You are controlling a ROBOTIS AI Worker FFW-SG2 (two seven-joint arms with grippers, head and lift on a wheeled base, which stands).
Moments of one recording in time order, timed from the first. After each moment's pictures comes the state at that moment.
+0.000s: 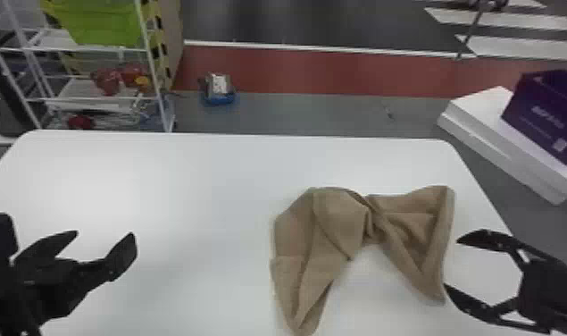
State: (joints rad) left arm 0.45 0.06 0.22 -2.28 0.14 0.71 -0.28; right arm 0.41 -0.20 -0.54 -1.99 0.52 -0.24 1.17
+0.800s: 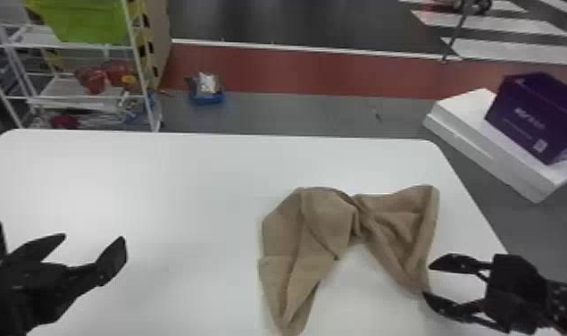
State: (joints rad) left arm 0.46 0.06 0.20 -2.27 0.11 0.69 -0.27; right arm 0.37 -0.24 -0.46 -1.90 0.61 -0.06 1.22
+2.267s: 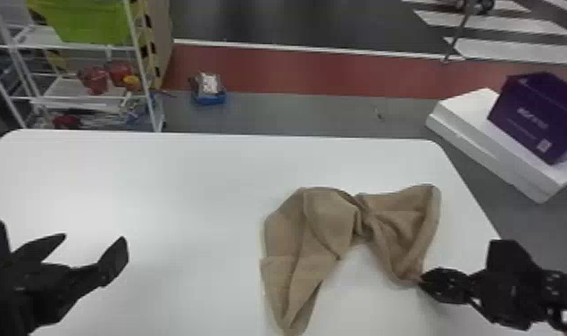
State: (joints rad) left arm 0.47 0.06 0.19 -2.28 0.10 0.68 -0.26; right arm 0.32 -0.26 -0.41 -1.87 0.58 0.09 1.28
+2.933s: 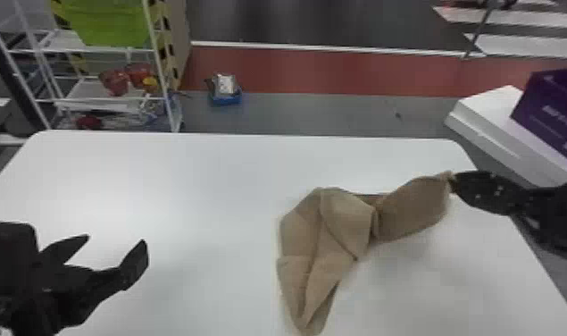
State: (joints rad) left arm 0.50 0.06 0.18 -2.28 0.08 0.64 -0.27; right arm 0.18 -0.13 -0.54 -2.13 0.26 0.21 1.24
